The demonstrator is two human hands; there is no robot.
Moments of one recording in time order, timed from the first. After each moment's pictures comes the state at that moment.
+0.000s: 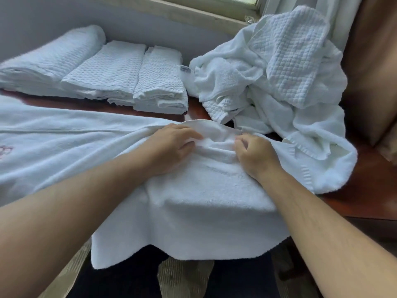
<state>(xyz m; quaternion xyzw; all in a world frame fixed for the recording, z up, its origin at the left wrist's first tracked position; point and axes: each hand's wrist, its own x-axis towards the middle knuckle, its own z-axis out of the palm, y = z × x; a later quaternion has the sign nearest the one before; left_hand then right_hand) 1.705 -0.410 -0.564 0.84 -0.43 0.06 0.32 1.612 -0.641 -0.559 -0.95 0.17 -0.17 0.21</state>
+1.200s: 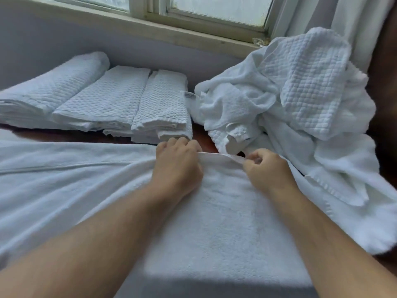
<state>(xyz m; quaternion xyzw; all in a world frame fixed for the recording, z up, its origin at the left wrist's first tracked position) 1.751 -0.470 -0.566 0.94 -0.25 0.14 0.21 1.668 -0.660 -0.544 -0.91 0.25 -0.16 0.28</state>
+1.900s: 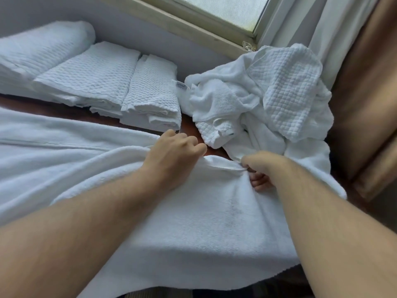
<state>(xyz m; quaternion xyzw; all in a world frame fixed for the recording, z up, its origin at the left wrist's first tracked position) 1.724 -0.454 -0.552 0.84 -0.43 0.29 0.12 1.671 -0.692 -0.506 -0.80 0.45 0.16 0.36</state>
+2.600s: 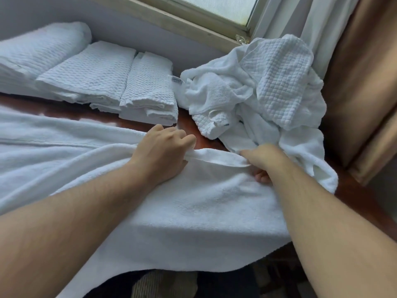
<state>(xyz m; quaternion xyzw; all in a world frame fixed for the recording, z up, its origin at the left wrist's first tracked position) 1.716 -0.435 -0.557 0.84 -0.43 0.30 0.14 1.642 -0.683 -0.506 -0.84 0.47 0.03 0.28</state>
